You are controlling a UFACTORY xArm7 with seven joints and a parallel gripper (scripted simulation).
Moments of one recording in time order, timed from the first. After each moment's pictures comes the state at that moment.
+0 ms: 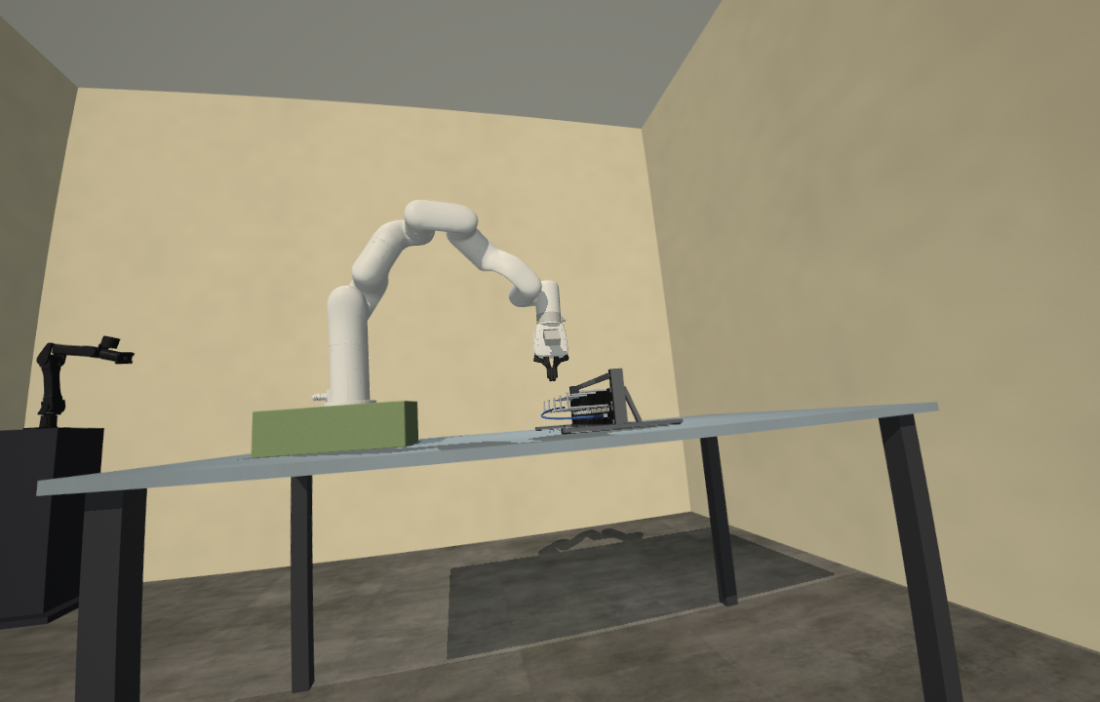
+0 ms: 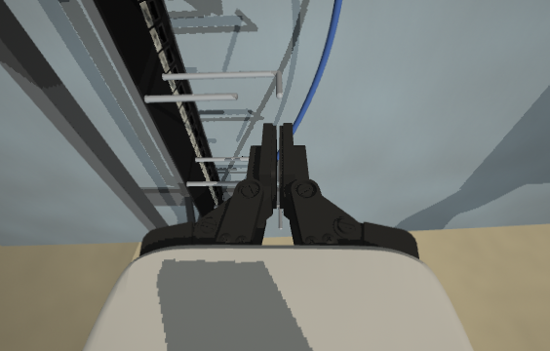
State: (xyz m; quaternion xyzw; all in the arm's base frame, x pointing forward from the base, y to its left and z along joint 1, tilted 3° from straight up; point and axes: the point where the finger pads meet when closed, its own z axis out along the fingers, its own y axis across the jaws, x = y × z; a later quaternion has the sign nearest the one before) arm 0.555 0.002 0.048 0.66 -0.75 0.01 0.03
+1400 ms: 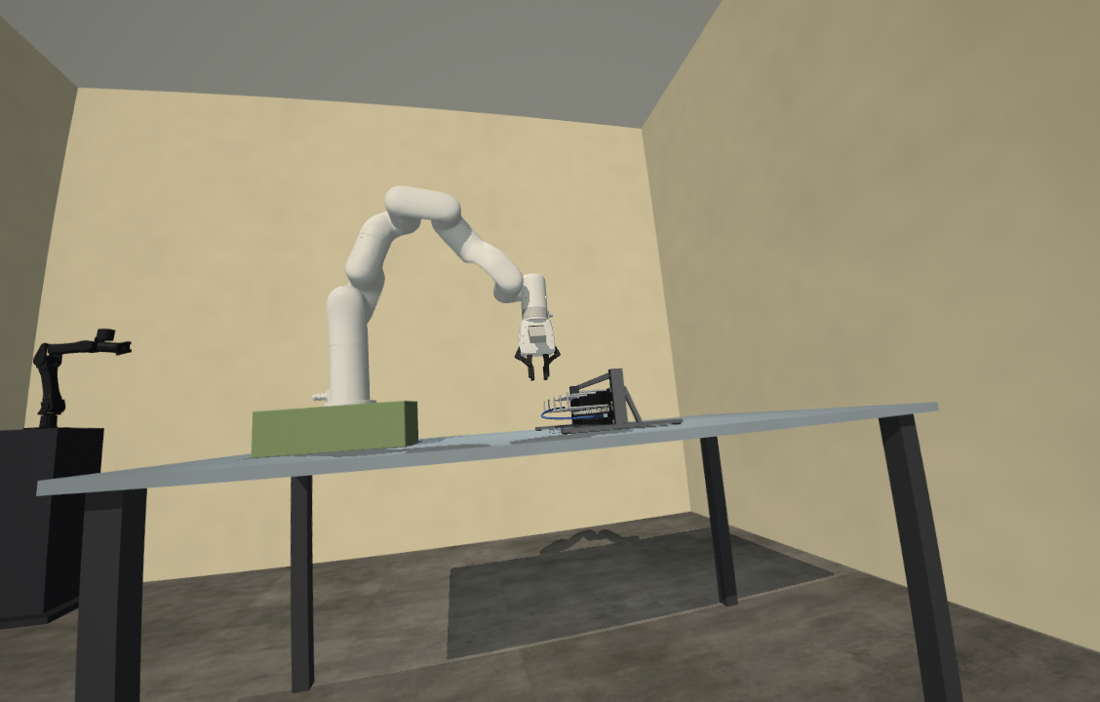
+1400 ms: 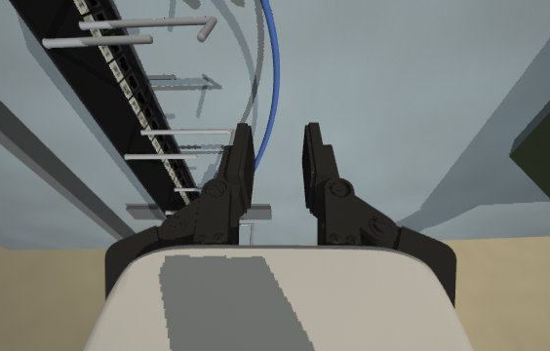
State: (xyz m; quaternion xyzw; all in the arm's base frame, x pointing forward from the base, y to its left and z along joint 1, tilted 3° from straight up) arm 0.499 -0.052 0.051 0.66 -0.75 0.01 0.03
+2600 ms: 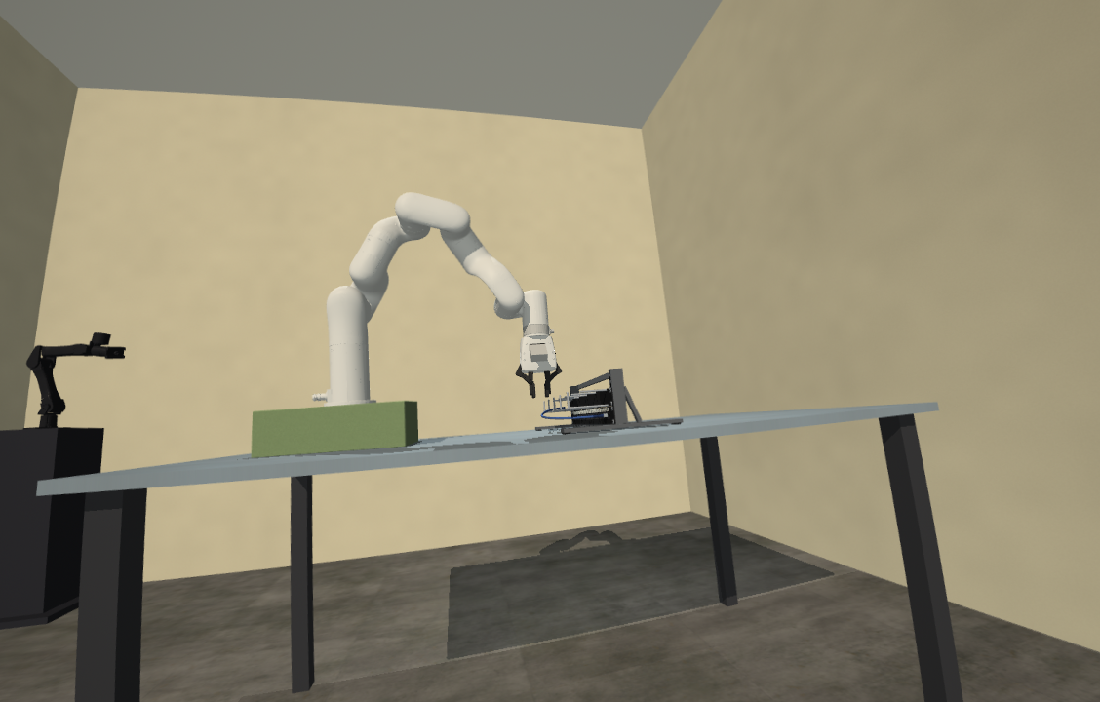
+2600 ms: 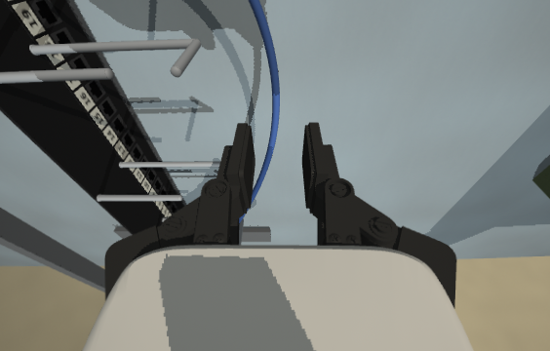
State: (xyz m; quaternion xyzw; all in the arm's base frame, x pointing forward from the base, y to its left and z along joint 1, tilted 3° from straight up) arm 0.498 -0.055 0.002 0.66 -0.75 0.01 0.03
